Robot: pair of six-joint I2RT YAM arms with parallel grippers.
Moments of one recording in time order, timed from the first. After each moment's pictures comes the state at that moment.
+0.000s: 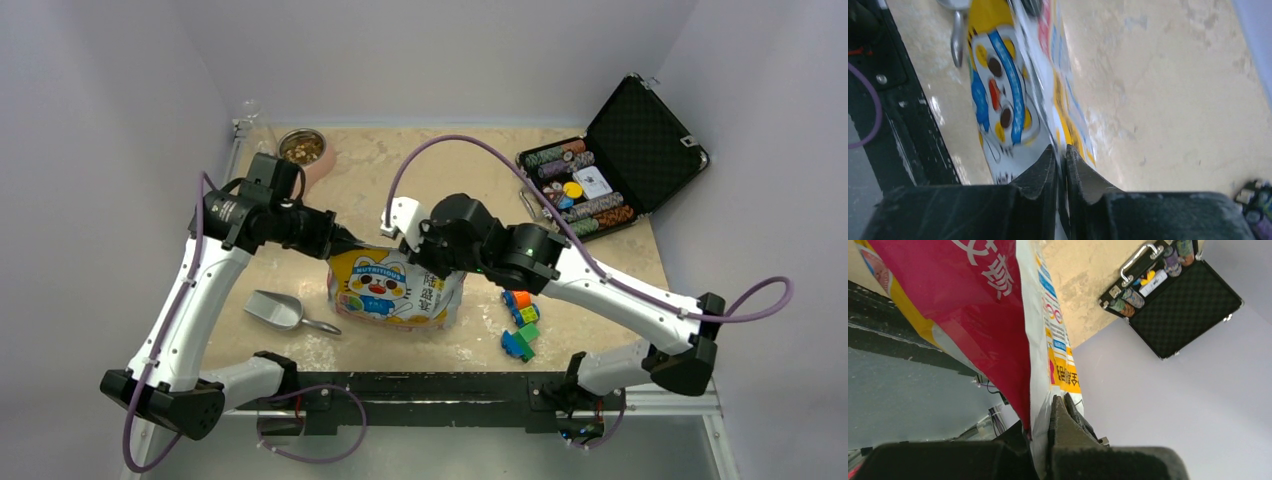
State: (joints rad) left arm -0.33 1.17 1.45 -1.29 0.38 -1.57; right arm 1.10 1.39 1.48 -0.67 0.08 -0.21
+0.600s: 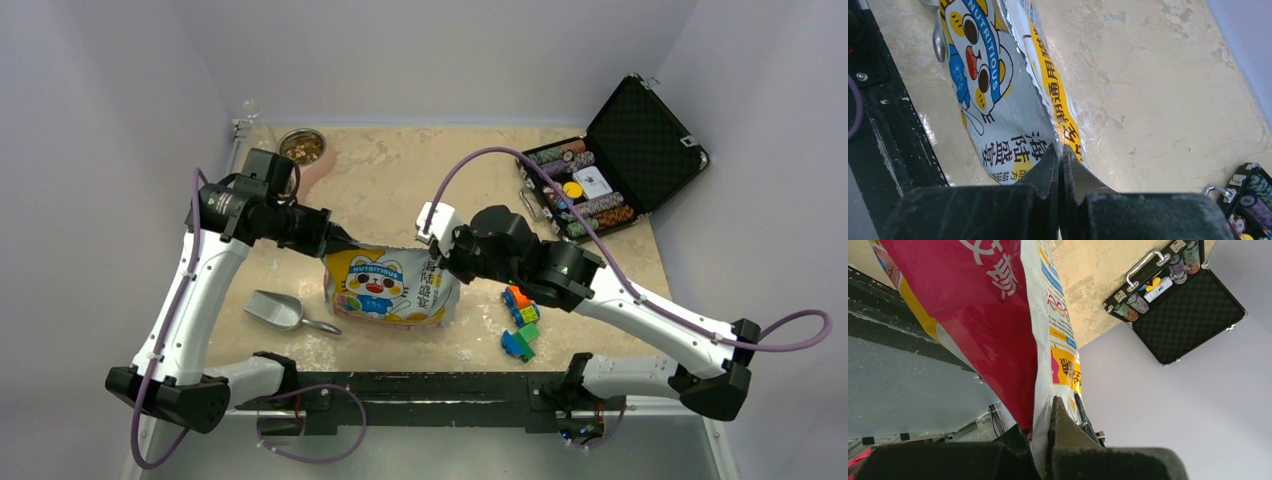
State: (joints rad) left arm -0.27 1.20 1.49 -1.38 0.36 -1.54; right arm 1.03 1.18 1.26 -0.63 0.11 -0.23
